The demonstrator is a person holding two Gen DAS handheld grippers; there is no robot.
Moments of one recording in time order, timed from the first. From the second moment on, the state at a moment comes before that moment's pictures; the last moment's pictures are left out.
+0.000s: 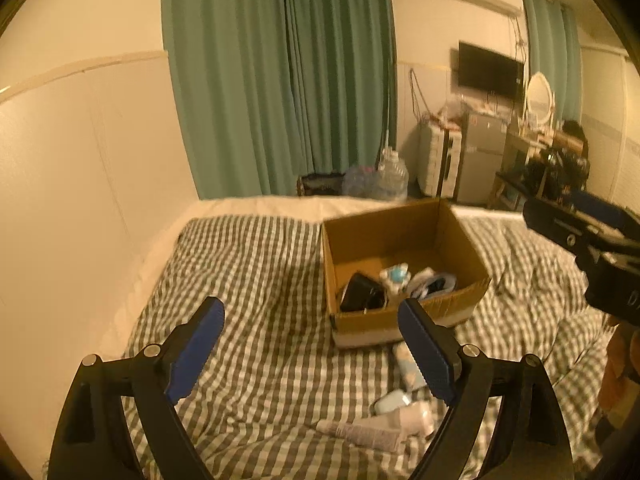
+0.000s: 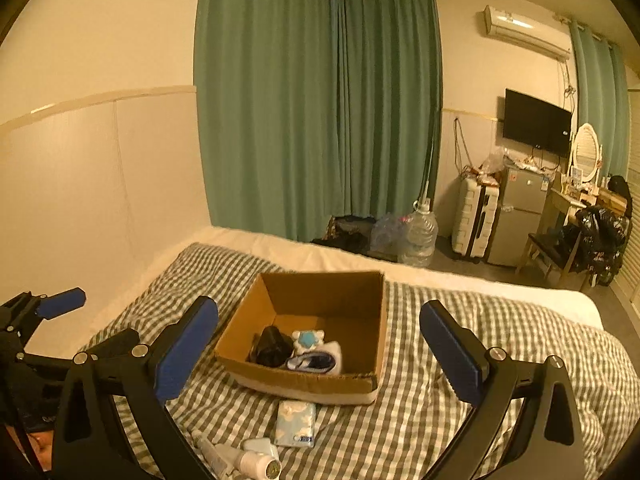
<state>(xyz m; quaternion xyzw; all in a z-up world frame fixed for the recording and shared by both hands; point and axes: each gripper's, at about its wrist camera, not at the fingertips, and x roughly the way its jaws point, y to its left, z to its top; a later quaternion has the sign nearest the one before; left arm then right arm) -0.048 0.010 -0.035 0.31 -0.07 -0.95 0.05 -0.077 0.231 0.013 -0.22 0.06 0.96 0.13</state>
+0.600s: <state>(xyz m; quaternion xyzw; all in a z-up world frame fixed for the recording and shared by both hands) -0.047 0.023 -0.139 0.45 -0.07 -0.89 -0.01 -0.107 0.239 -0.090 -0.32 0.07 0.94 0.12</state>
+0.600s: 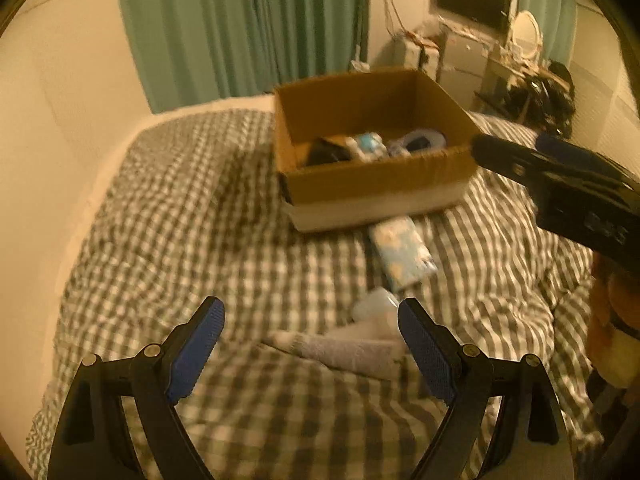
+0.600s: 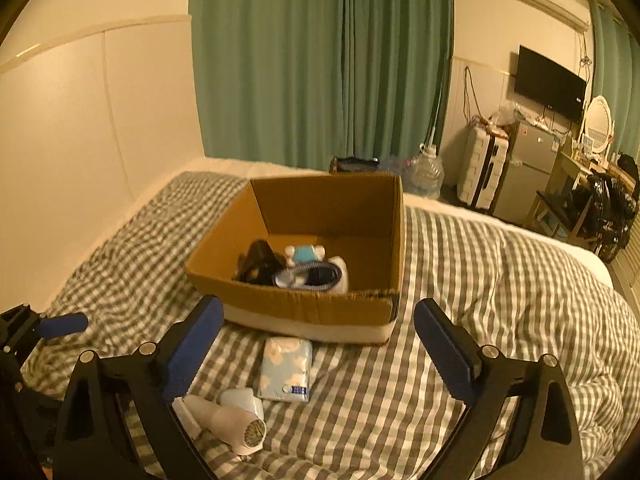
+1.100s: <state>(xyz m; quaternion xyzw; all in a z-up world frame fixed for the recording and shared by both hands) -0.059 0.028 -0.197 0.54 -0.11 -0.83 0.01 -0.127 0.241 -0.150 -0.39 0.09 0.91 0.10</state>
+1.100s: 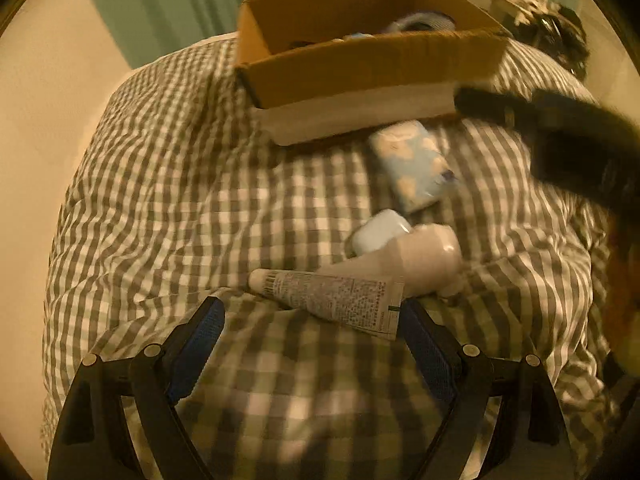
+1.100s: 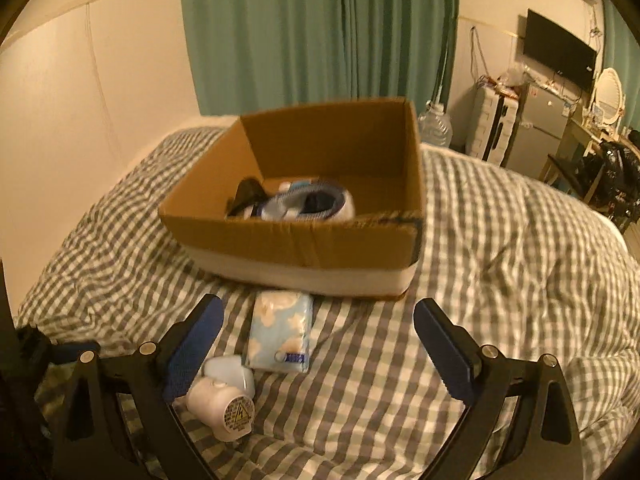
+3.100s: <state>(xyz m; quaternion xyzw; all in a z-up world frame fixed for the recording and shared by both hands) -0.032 0.046 -0.078 0.39 -0.03 -0.92 -0.04 -0.088 0.210 -0.093 -0.38 0.10 0.92 0.05</state>
